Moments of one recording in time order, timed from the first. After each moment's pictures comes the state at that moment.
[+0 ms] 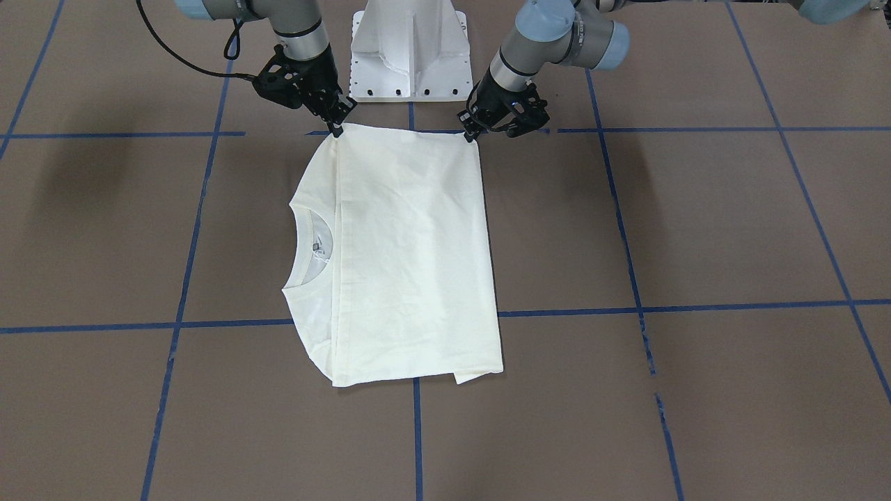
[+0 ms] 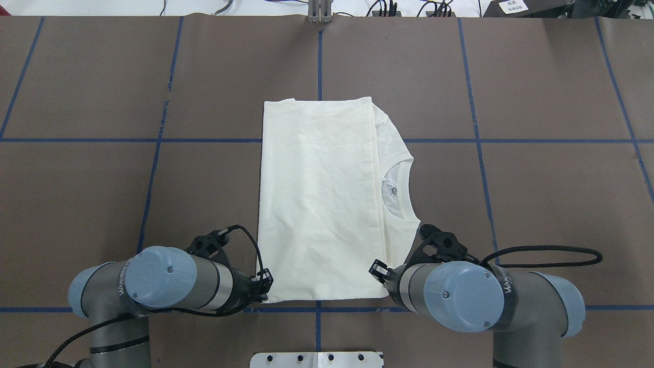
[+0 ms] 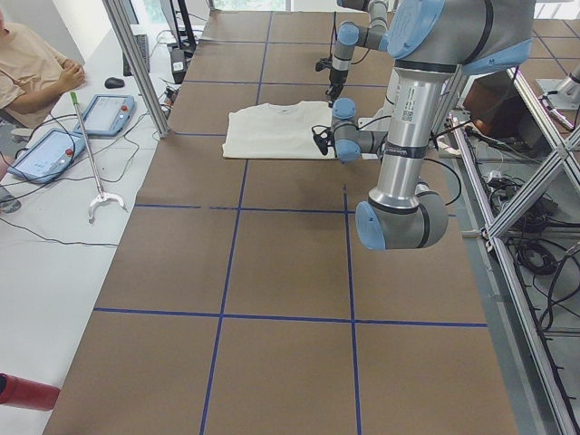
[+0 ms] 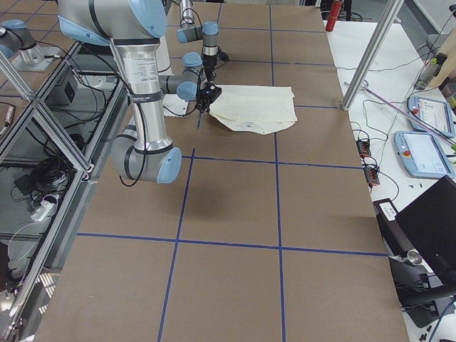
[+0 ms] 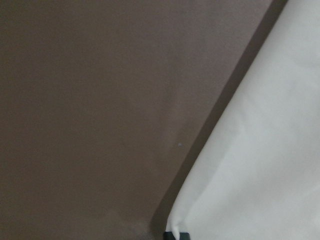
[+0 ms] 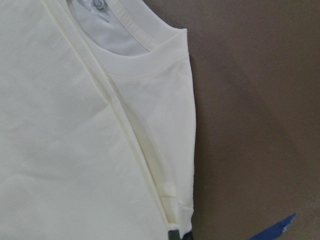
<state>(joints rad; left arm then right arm) -0.24 -1.88 -1.87 -2.05 -1.80 -1.98 0.19 -1.28 2.07 -1.46 1.58 2.03</state>
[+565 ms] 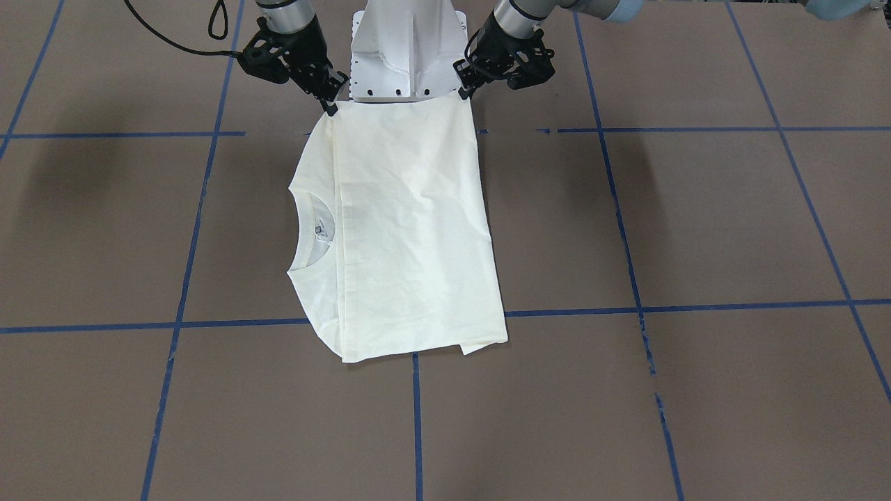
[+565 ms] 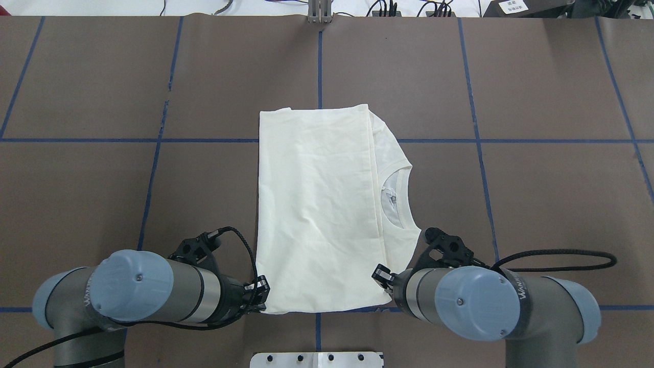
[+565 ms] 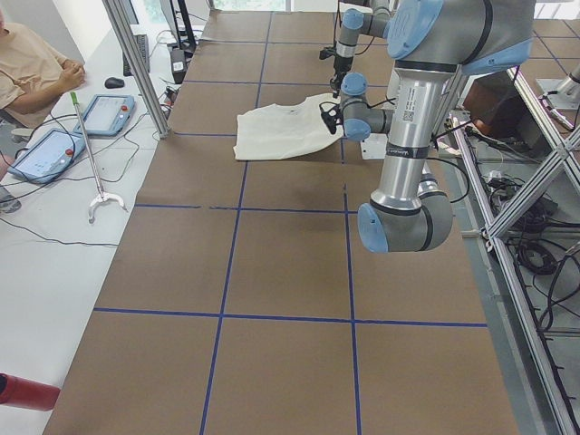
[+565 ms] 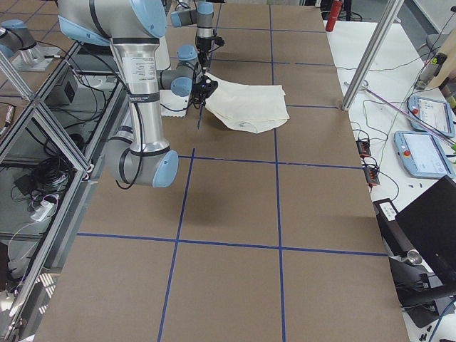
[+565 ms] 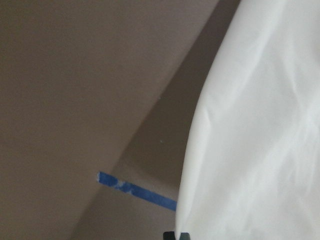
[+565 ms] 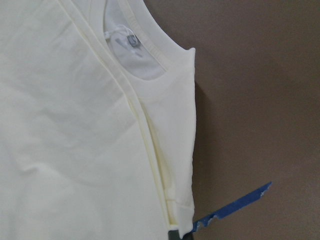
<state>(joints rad) -0.24 -1.86 -2.12 -1.91 -1.82 -1.99 0.19 -1.36 2.24 -1.47 1.59 2.04</state>
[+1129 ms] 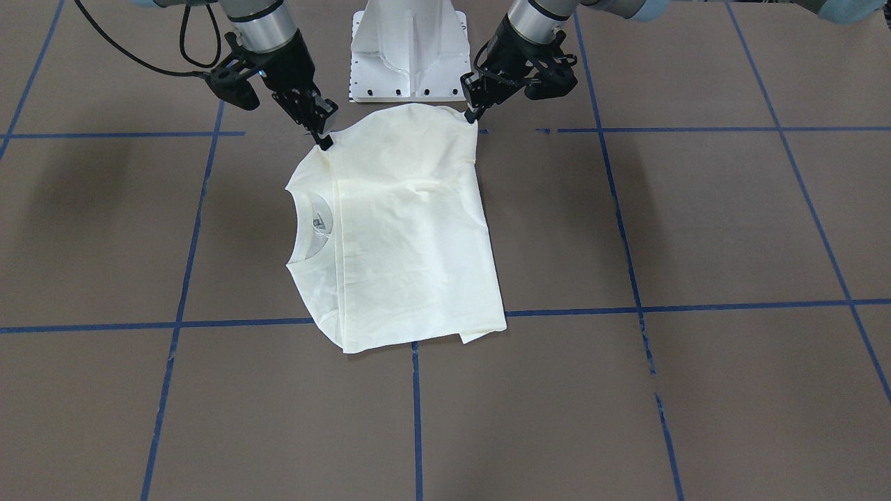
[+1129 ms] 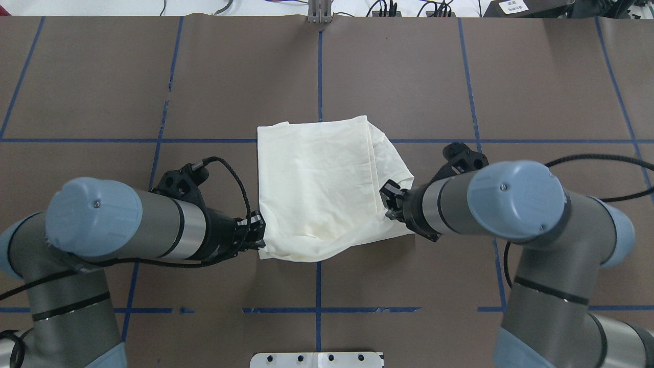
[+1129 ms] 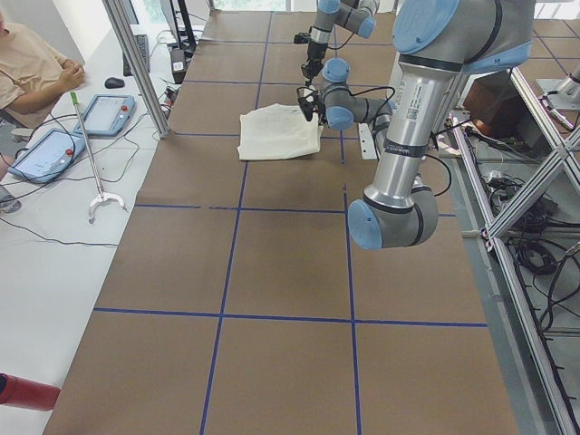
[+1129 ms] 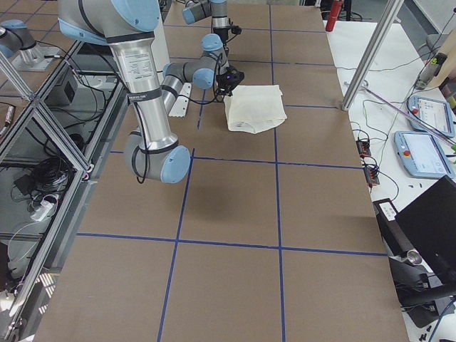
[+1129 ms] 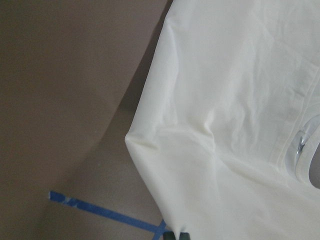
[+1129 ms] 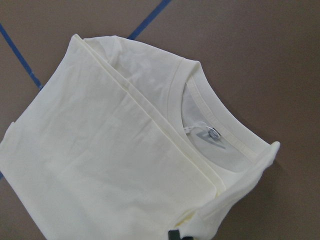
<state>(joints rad) -0.44 -1.95 -2.06 -1.86 -1.84 -1.85 0.49 -1.18 2.08 -1.47 1.75 2.00</state>
